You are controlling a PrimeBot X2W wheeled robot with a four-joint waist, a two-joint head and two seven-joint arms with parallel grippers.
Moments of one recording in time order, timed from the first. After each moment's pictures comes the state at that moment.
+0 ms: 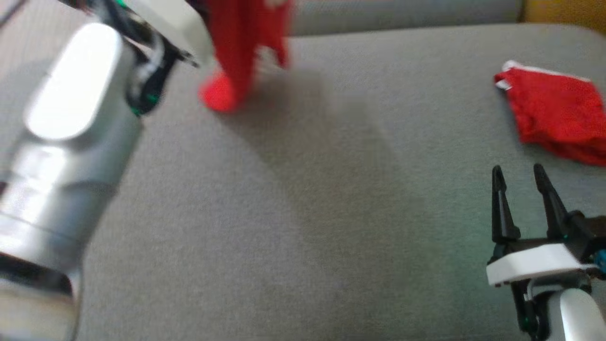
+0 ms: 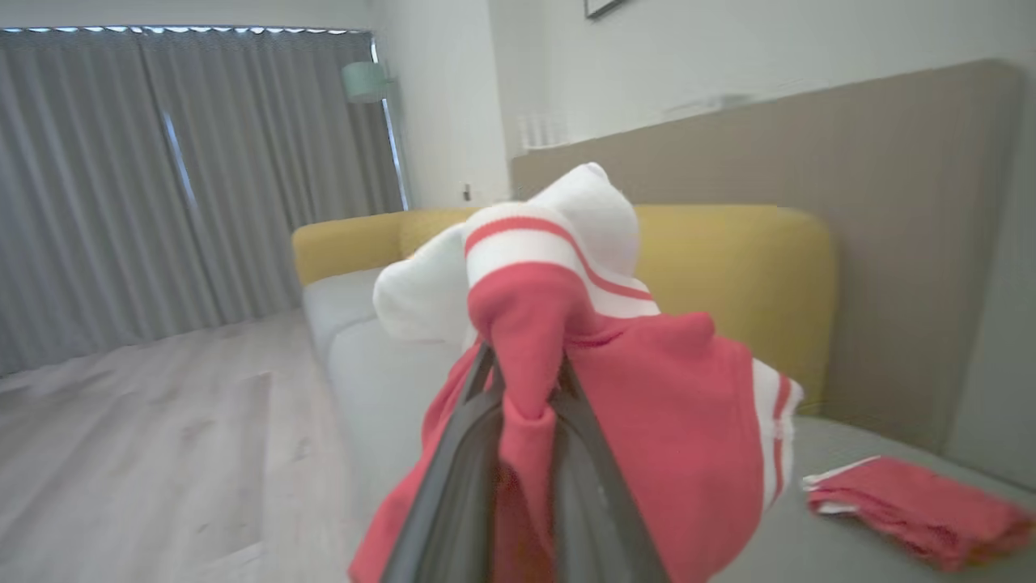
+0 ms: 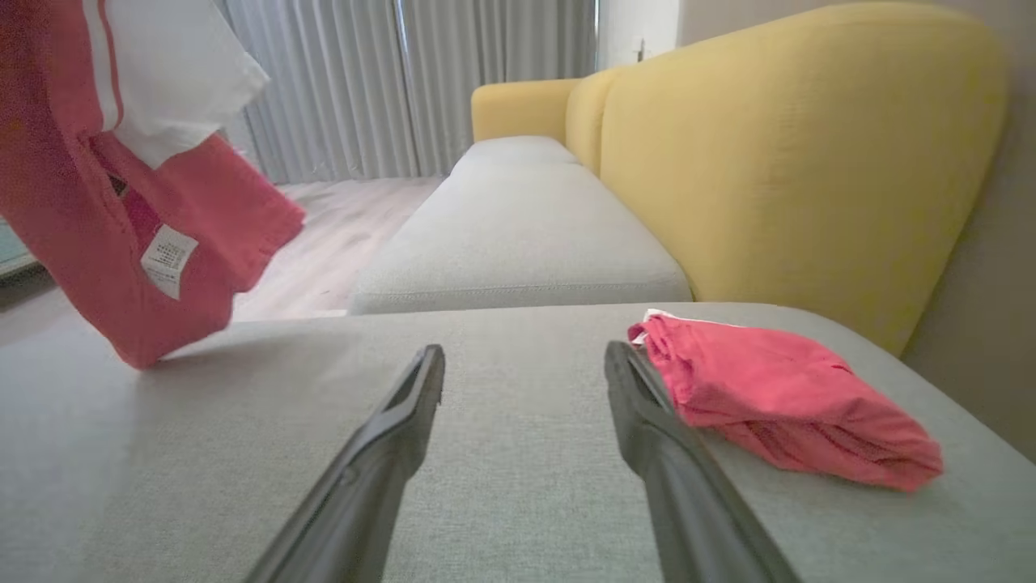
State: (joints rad) left arm -1.15 0.30 -0.71 0.58 -0.68 -0.13 0.05; right arm -0.02 -0.05 -0.07 0.04 0.09 0.12 -0.08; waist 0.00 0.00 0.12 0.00
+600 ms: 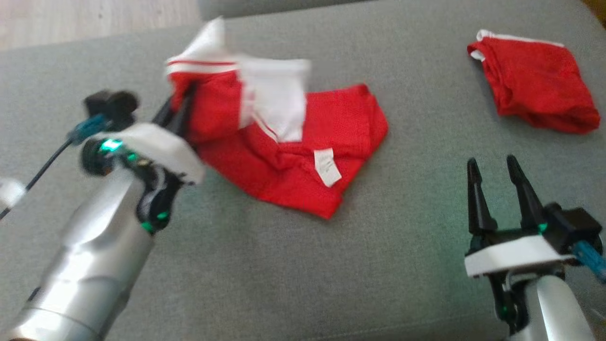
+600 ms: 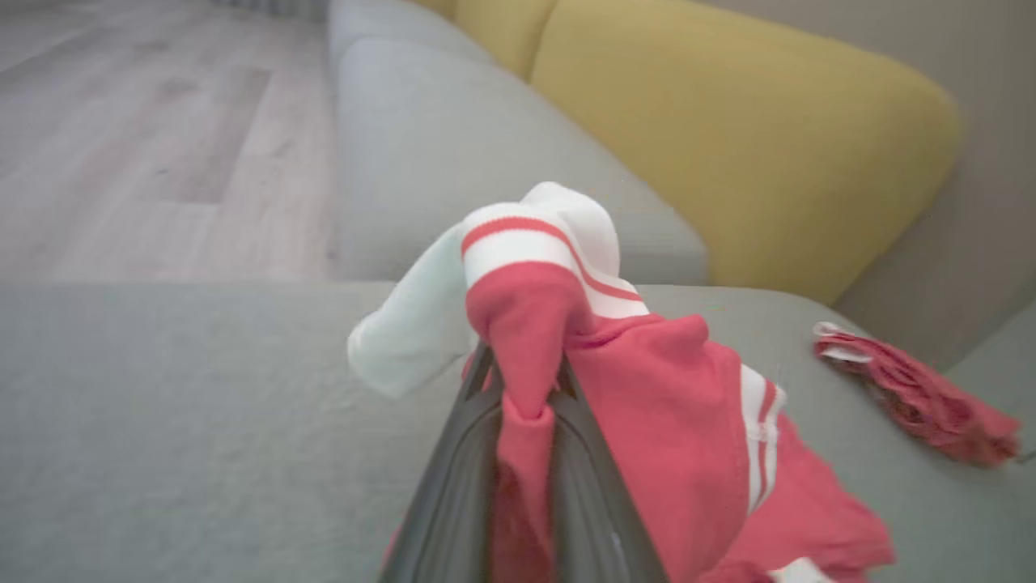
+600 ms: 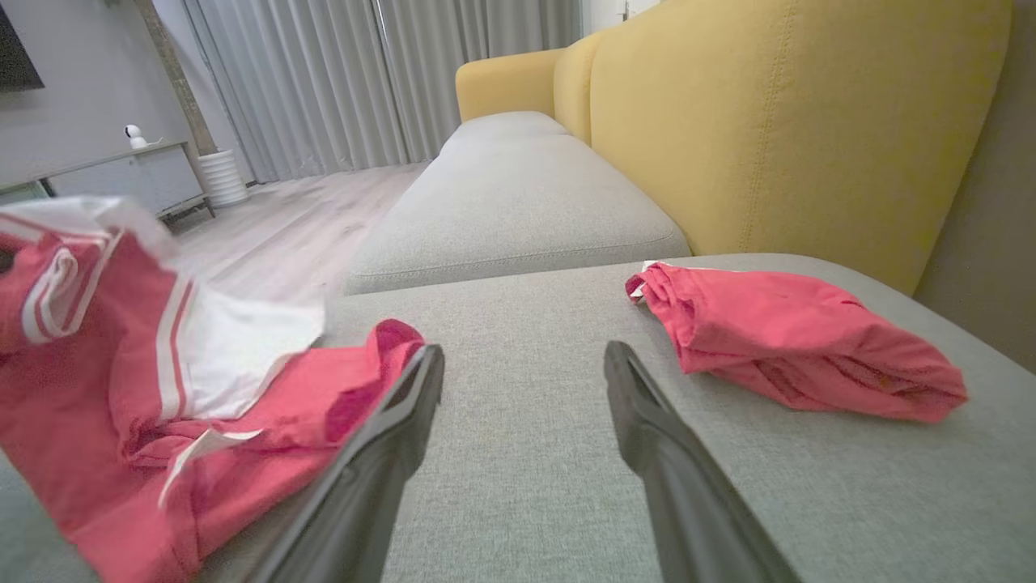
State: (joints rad) left arm -0.75 0.29 -0.66 0.61 -0.89 -0.07 -0.01; right arm -0.06 -0.04 0.01 0.12 0.15 0.12 -0.15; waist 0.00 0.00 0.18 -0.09
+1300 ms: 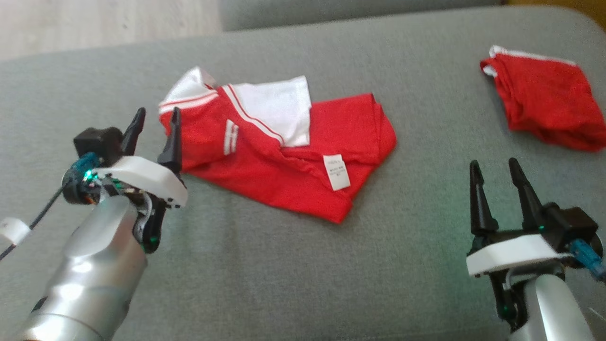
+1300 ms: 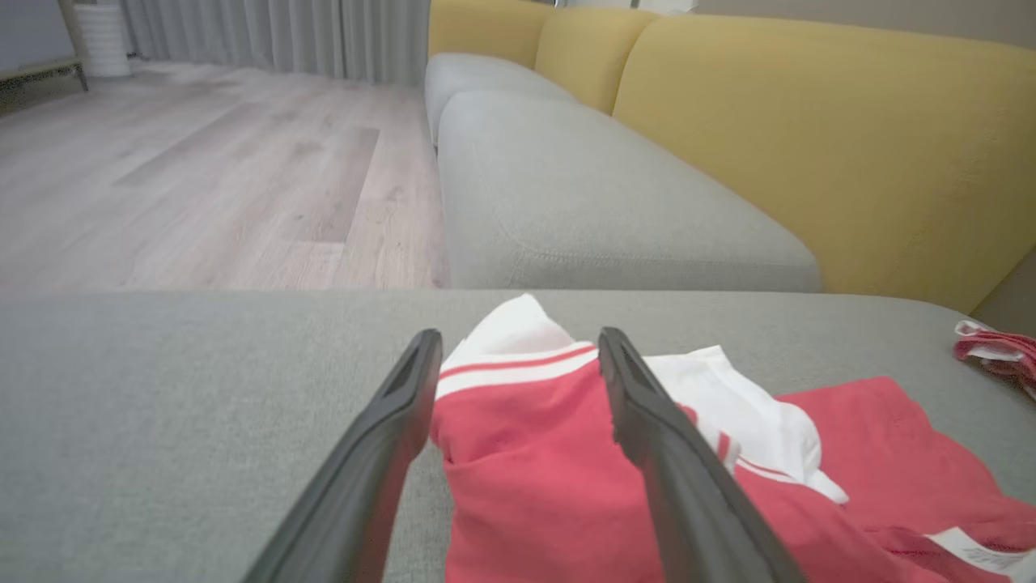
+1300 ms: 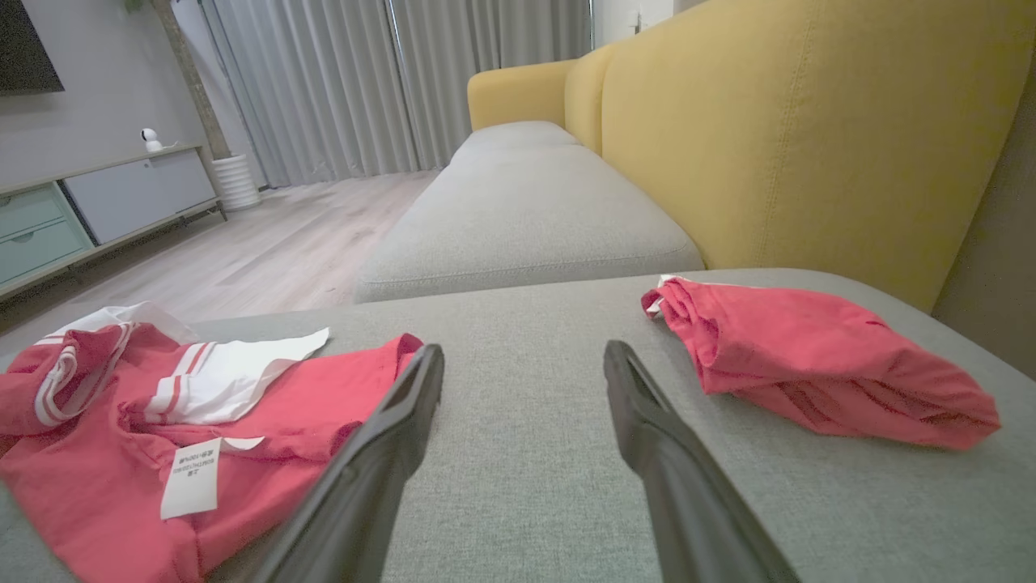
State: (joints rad) left arm -0.74 0.26 -0.66 0.90 -0.81 -0.09 -0.24; right arm -0.11 -0.04 -0.01 0.21 0.13 0.12 -0.18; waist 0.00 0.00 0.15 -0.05
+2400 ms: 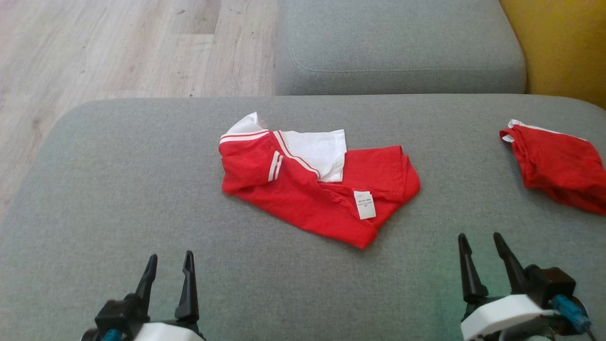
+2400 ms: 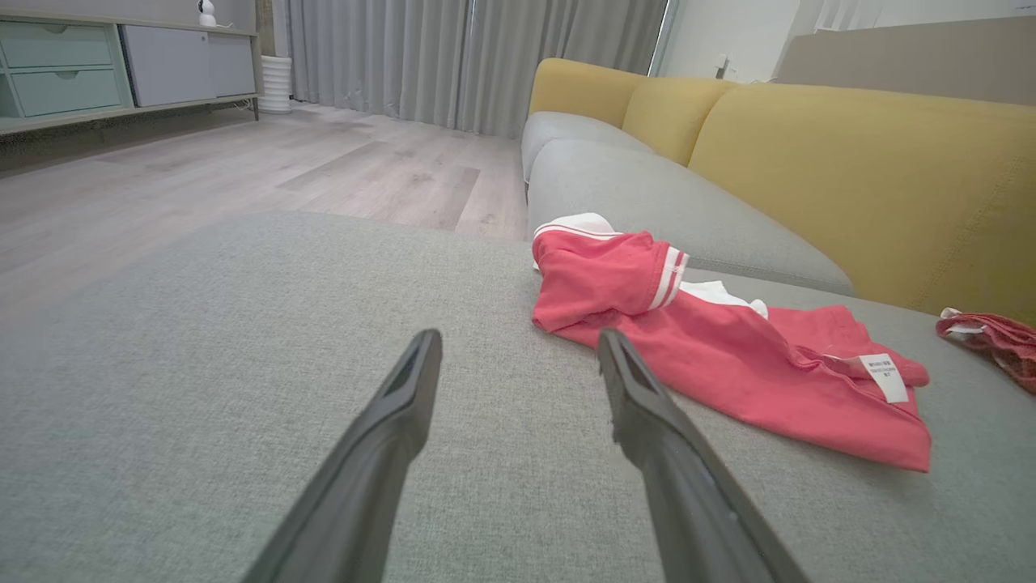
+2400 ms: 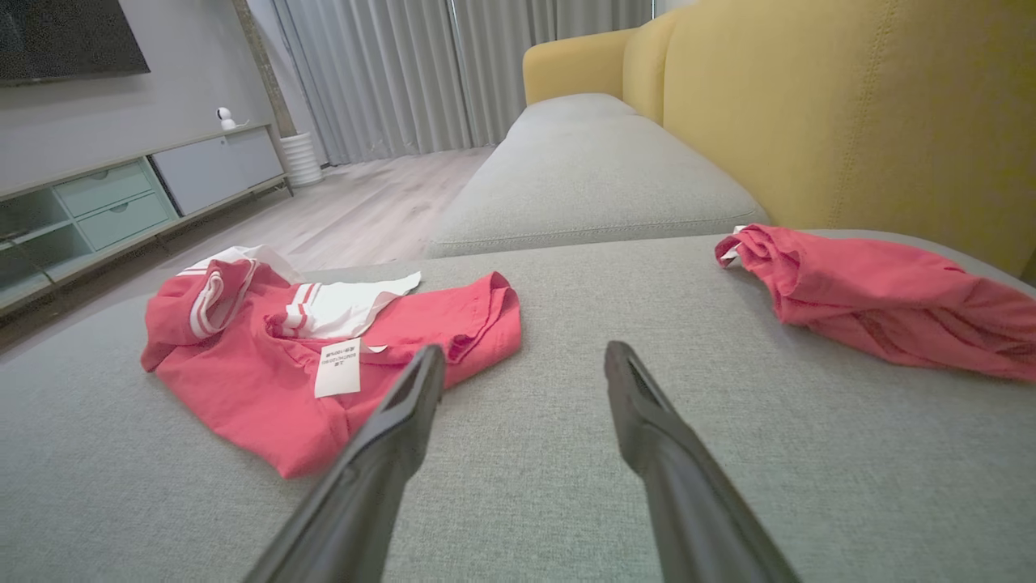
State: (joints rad) left arm 0.03 0.29 -0.45 0.23 -0.60 0.18 -0.25; right arm 0.08 -0.04 0.01 0.27 0.16 0.12 -0.17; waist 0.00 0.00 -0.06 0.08
